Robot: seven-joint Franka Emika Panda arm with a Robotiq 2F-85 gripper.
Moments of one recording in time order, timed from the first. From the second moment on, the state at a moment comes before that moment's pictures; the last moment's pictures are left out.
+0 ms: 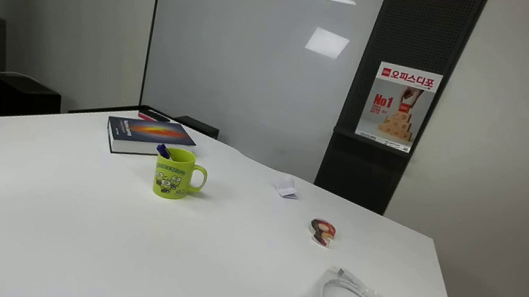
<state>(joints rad) -0.10 -0.65 -0.23 -2.31 0.06 1.76 -0.17</state>
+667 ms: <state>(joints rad) -0.04 -0.42 0.05 -2.48 -0.06 2.33 -0.03</state>
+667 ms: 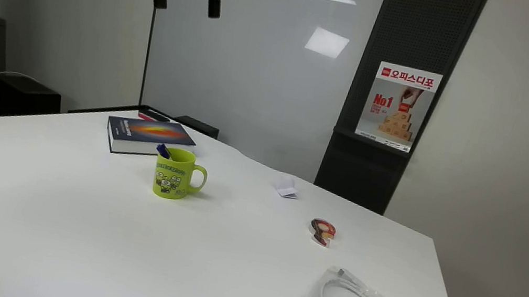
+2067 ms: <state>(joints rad) -0.01 -0.01 0.14 -2.42 -0.40 2.56 0.17</state>
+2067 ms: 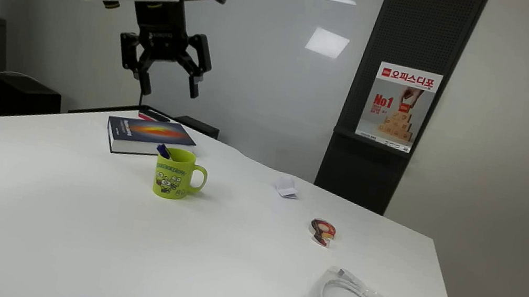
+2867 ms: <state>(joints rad) 0.10 0.20 0.08 -2.29 -0.39 2.67 0.29</state>
